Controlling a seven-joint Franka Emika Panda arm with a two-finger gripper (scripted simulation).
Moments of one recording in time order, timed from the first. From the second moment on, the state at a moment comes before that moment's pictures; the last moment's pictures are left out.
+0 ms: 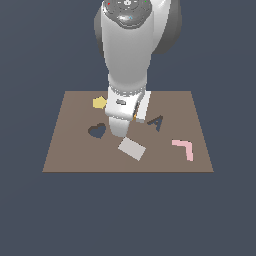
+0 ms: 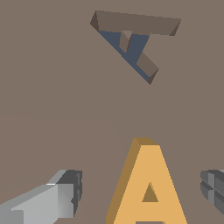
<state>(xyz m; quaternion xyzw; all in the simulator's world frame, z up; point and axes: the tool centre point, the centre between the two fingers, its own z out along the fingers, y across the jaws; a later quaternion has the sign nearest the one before) -0.032 -0.001 0.033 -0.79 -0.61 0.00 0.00</state>
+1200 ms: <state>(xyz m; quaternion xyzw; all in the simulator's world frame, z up) -0.030 0.001 0.033 -0.78 -0.63 0.00 0.00</state>
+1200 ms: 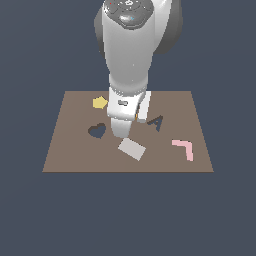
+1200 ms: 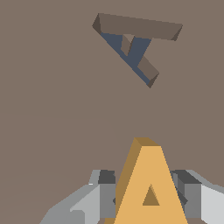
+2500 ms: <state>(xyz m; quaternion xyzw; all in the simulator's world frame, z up) -0.005 0.071 0.039 -0.48 -0.88 0.00 0.00</state>
